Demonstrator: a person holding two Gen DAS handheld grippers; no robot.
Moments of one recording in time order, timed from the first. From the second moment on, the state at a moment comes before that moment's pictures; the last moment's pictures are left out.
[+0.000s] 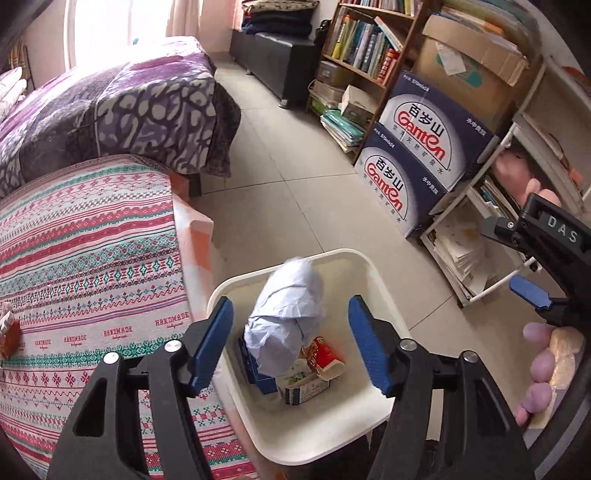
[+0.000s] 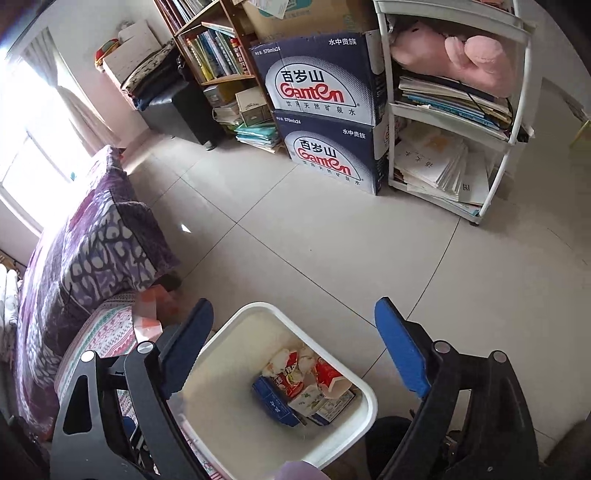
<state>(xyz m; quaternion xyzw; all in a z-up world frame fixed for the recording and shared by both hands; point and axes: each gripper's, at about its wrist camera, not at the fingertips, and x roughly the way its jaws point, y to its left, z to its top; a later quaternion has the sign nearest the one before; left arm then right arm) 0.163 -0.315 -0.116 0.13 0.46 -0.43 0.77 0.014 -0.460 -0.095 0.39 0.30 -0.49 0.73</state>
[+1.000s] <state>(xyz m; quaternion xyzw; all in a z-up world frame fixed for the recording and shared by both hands) 0.345 -0.096 -0.168 0.26 0.51 -0.15 0.81 0.153 -0.349 -0.113 0.28 0.41 -0.39 0.77</state>
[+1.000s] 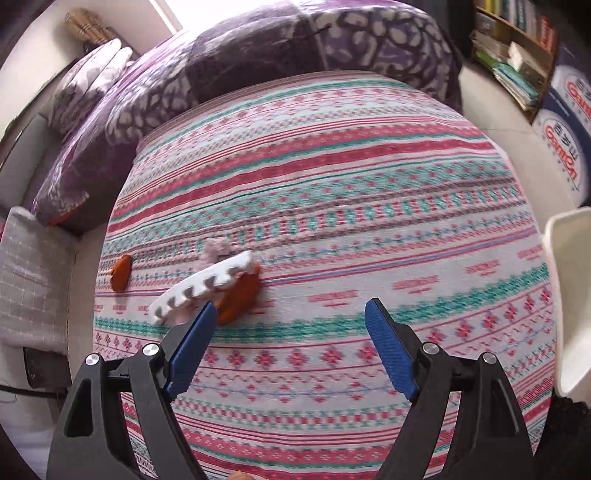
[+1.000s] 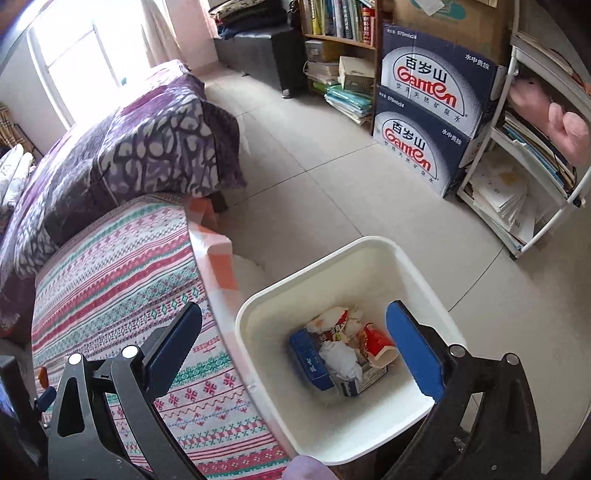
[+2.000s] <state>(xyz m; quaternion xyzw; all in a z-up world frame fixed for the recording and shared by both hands) 0.513 0.119 -0.219 0.07 0.54 -0.06 0.84 0.308 -0.145 -0.201 0.44 0.51 -0.13 0.73</state>
